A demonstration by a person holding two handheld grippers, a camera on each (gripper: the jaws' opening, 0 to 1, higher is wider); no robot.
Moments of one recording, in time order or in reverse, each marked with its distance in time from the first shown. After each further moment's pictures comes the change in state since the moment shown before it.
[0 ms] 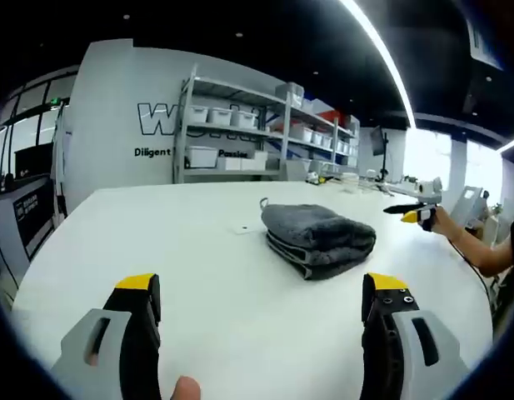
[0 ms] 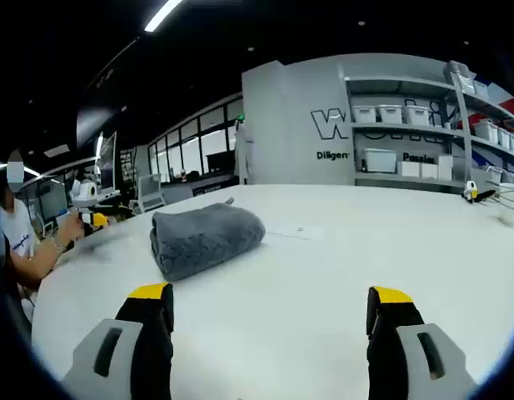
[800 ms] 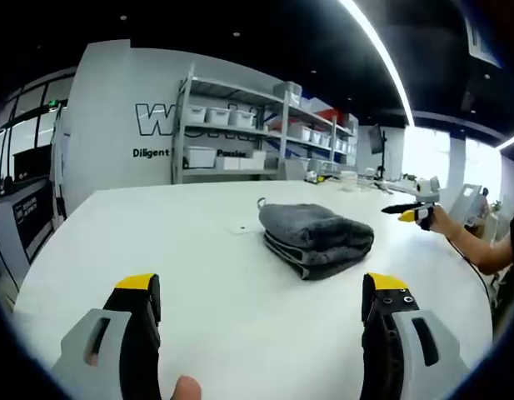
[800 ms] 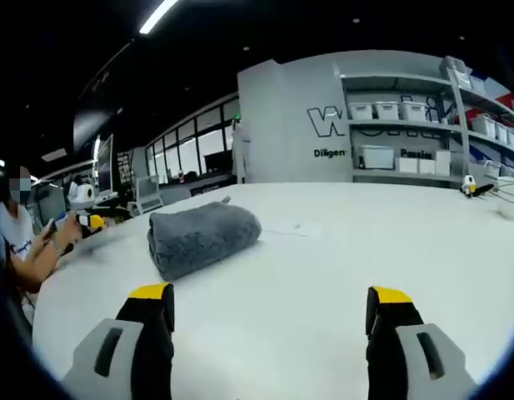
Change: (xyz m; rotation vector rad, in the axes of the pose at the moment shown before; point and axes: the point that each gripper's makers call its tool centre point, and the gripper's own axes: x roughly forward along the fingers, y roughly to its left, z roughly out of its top) left arm -0.001 -0.003 0.002 0.011 0.002 -0.004; right arm 0.001 -0.003 -0.006 0.019 0.011 -0.004
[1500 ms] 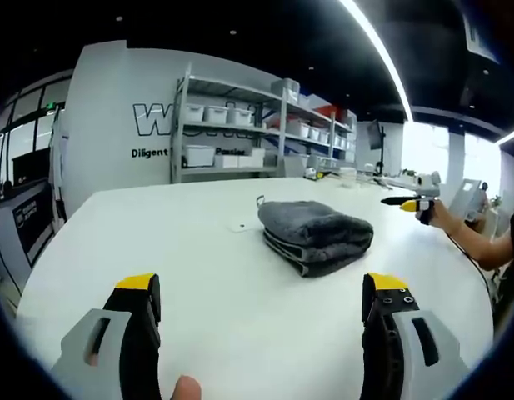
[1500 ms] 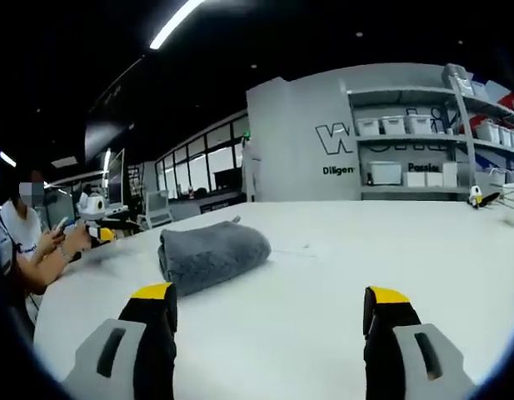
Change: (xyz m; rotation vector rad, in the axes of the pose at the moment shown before) left arm -0.001 -0.002 0.000 0.017 0.011 -0.005; right arm -0.004 0.006 0.019 -0.016 -0.093 0.047
